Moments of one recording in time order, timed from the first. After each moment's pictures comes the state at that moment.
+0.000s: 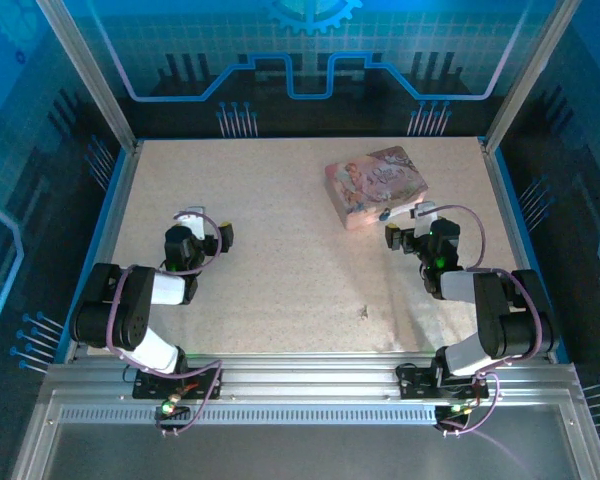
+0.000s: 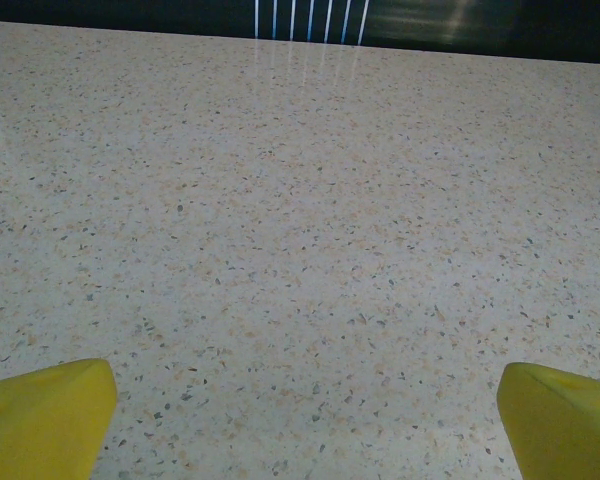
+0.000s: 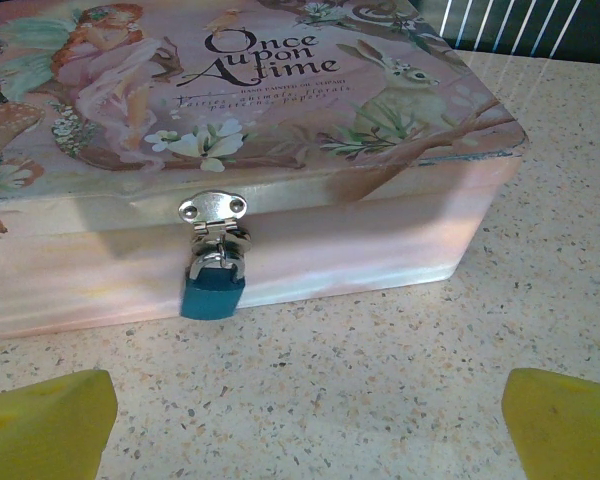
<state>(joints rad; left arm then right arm) -0.01 1.56 0.36 0.83 0.01 -0.11 0.04 1.50 0.42 0.66 -0.07 -0.07</state>
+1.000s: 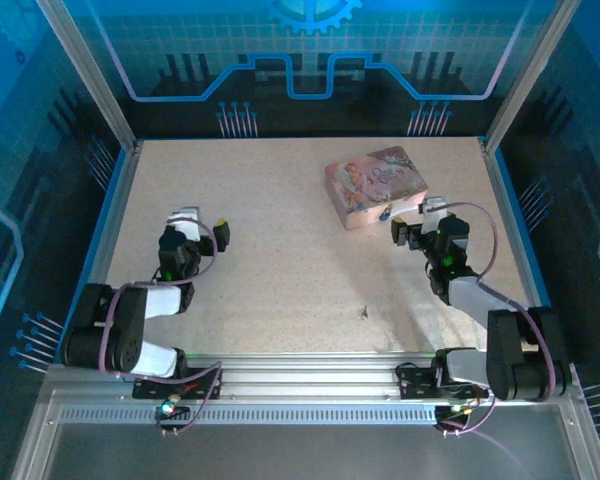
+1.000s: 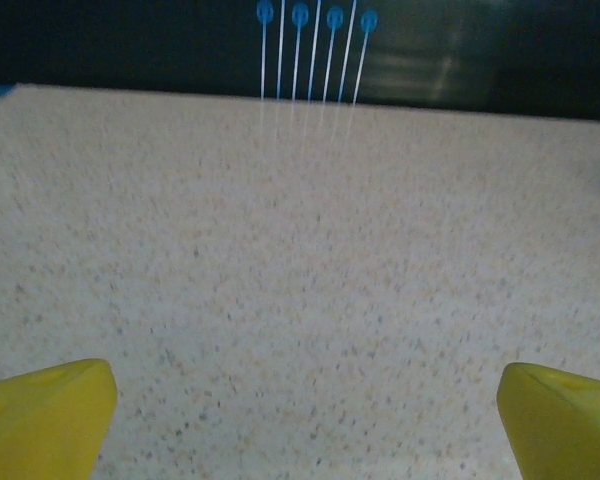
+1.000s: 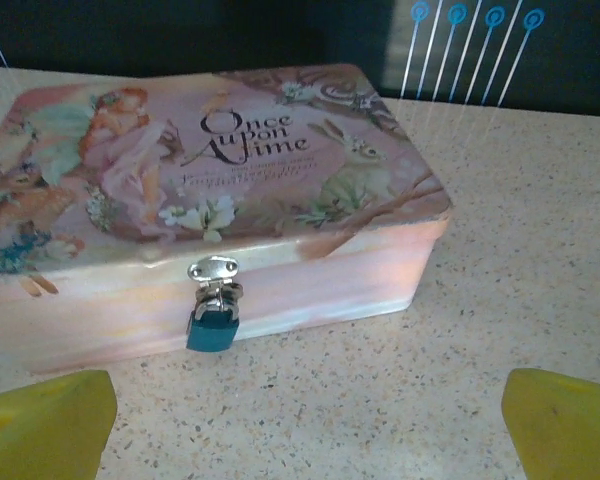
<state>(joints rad) -0.01 1.38 0.31 0.83 -0.01 -0.11 0.04 1.25 0.44 0.44 -0.04 -0.04</state>
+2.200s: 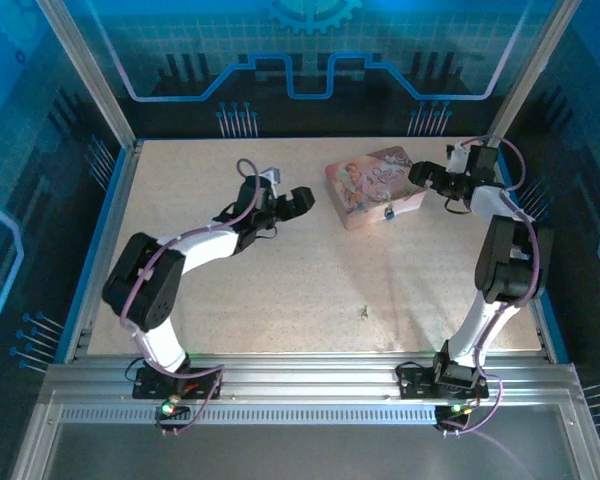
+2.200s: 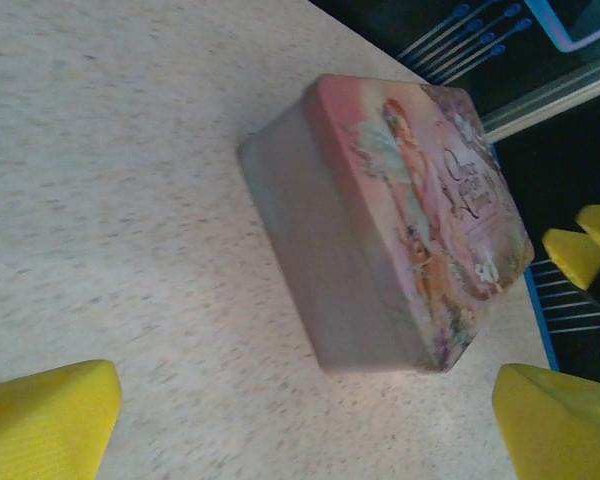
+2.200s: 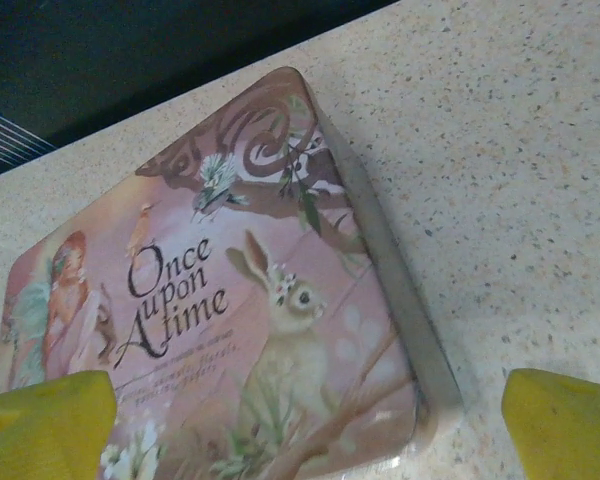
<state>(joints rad) -0.44 1.78 1.05 0.24 0.18 -0.79 -0.22 1.91 1.34 -0.19 -0.53 0.20</state>
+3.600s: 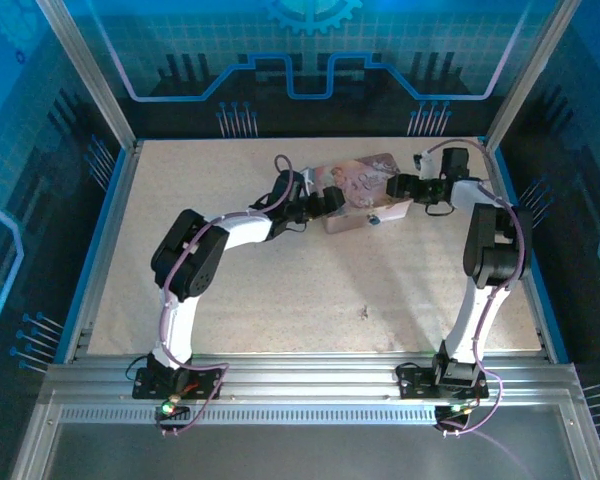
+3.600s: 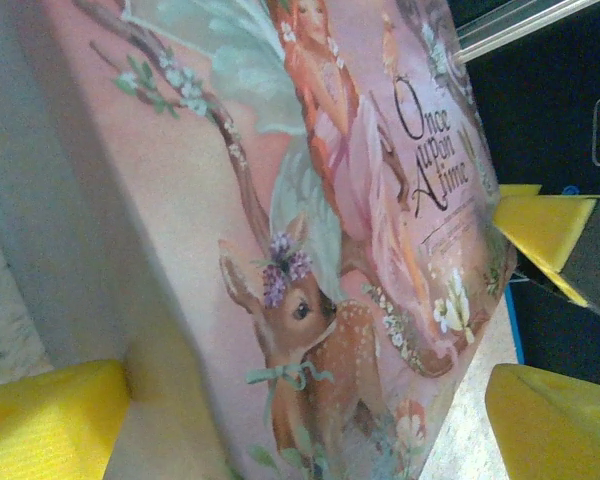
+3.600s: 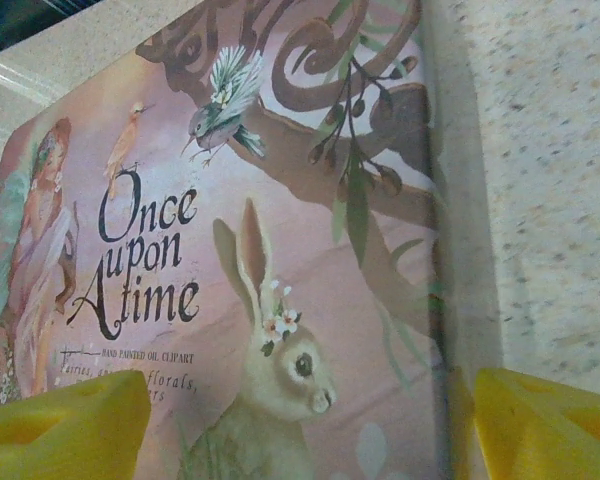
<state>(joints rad) -0.51 2.07 1.29 0.25 0.32 -0.85 -0.10 2.01 1.38 -0.30 -0.67 0.08</state>
